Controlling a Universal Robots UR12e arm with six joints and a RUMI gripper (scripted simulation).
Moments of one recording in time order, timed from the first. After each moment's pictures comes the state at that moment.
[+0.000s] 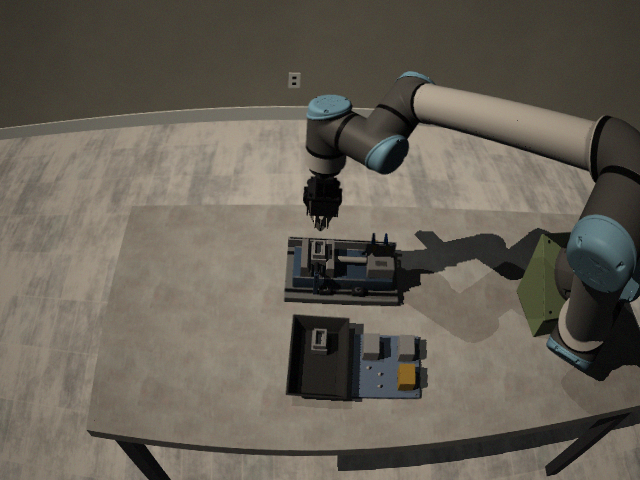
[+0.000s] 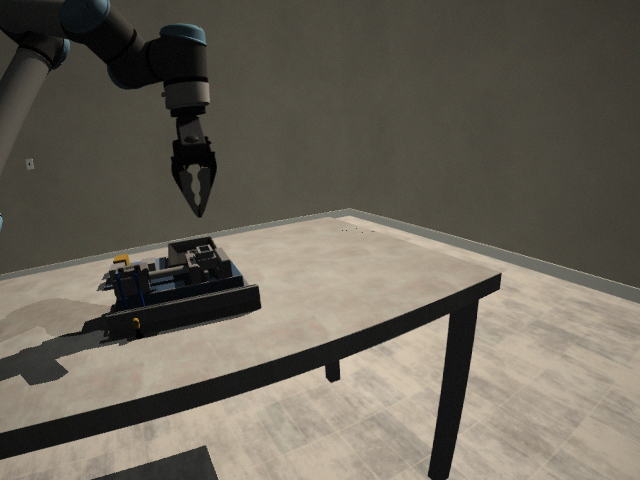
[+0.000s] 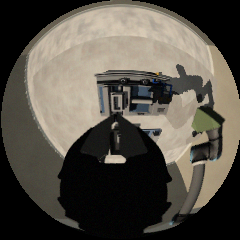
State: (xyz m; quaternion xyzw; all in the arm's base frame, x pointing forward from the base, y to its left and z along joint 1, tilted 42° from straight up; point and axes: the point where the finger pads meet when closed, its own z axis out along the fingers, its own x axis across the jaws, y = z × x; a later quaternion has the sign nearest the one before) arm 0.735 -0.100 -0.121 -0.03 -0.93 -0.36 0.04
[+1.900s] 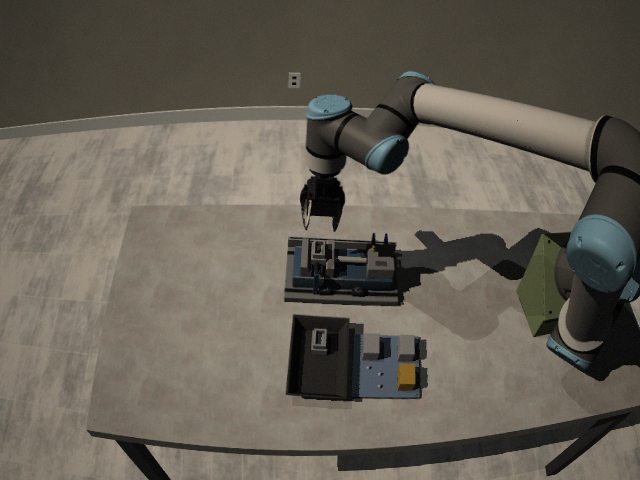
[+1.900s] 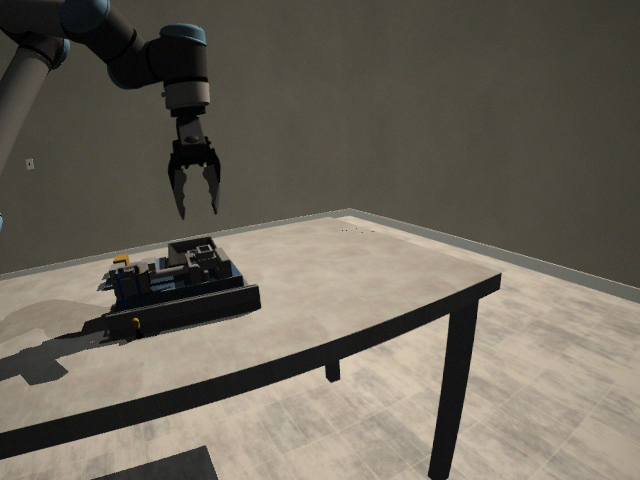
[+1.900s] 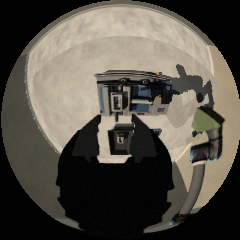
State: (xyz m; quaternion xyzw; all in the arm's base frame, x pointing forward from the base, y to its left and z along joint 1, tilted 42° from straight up) arm 0.735 -0.100 -0.121 -0.03 -0.93 -0.36 0.04
